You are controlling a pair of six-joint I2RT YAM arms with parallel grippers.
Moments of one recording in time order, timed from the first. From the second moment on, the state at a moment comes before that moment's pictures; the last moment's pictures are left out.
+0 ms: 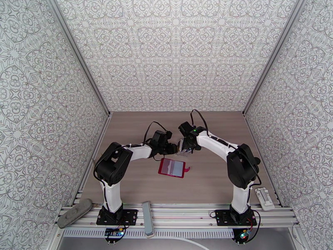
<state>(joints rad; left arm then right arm) -0.53 1.94 1.07 0.08 0.46 -0.60 0.61 1.91 1.50 -0.87 0.29 0.67</state>
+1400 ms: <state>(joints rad) -0.53 1.95 1.07 0.10 0.49 -0.61 0.59 1.93 1.54 -0.91 0.33 0.63</state>
